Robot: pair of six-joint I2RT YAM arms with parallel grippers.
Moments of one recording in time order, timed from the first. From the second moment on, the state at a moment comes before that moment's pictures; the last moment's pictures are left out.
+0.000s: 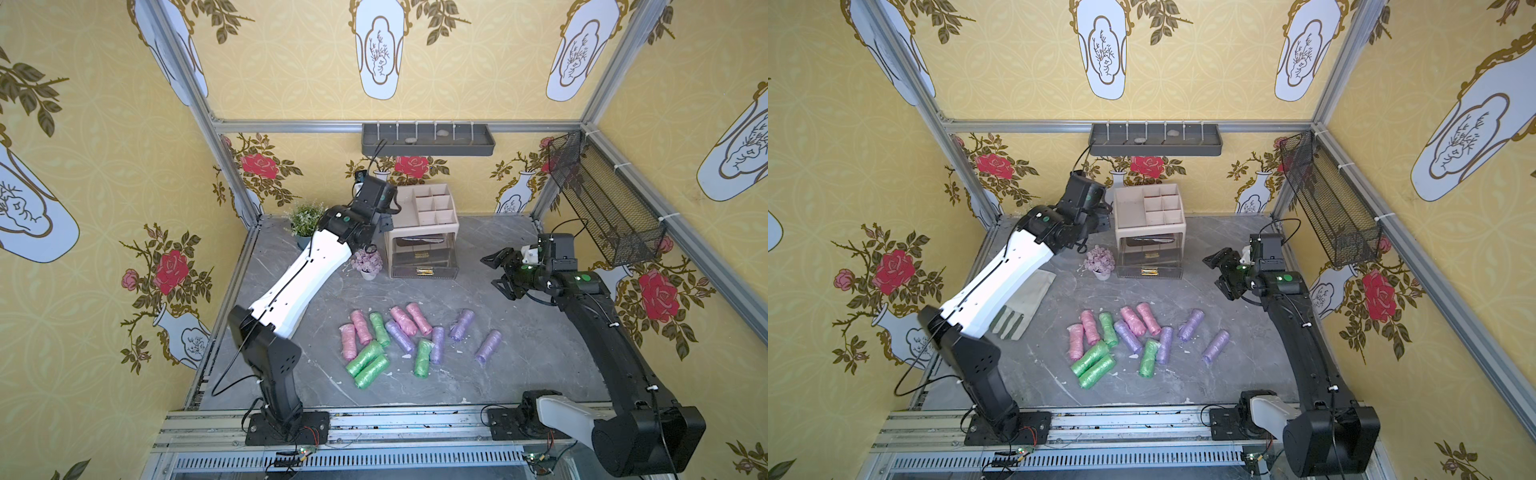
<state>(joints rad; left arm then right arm) -0.65 1.71 1.93 -0.89 -0.44 -0.57 0.14 1.17 1.12 -0.80 -0.45 1.02</state>
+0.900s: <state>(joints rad) -0.35 1.21 1.10 -0.83 -0.26 -0.57 0.34 1.18 0.82 -1.13 -0.08 1.33</state>
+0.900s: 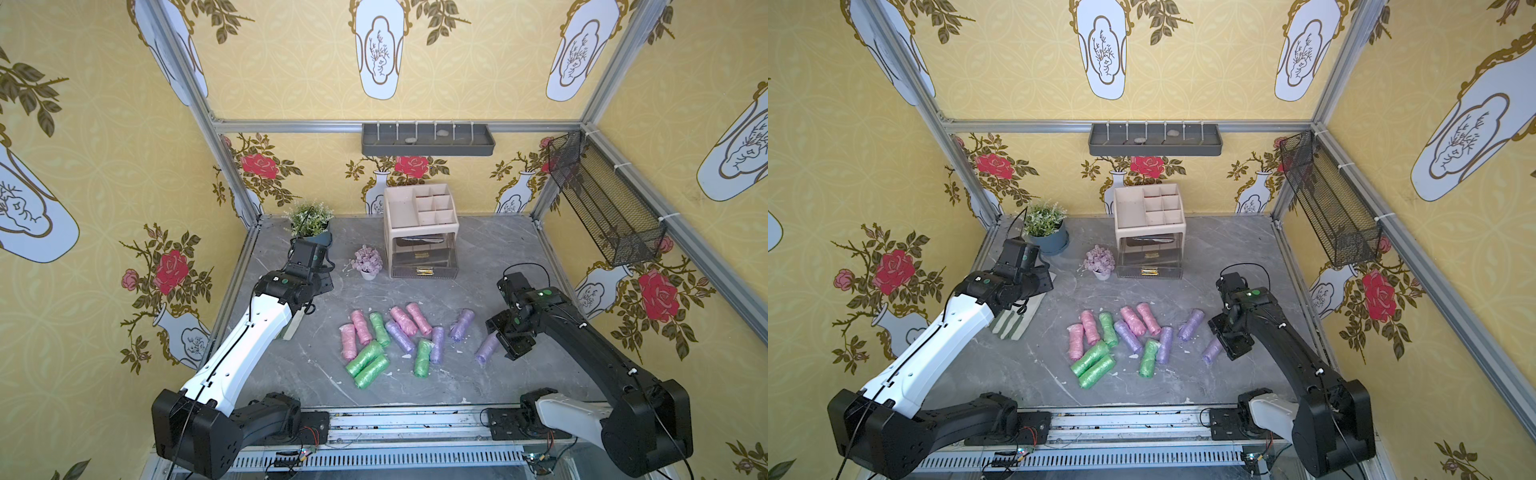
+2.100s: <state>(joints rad) -0.33 1.18 1.08 -0.85 -0.21 -0.49 0.41 1.22 0.77 -0.98 -0.06 1.36</state>
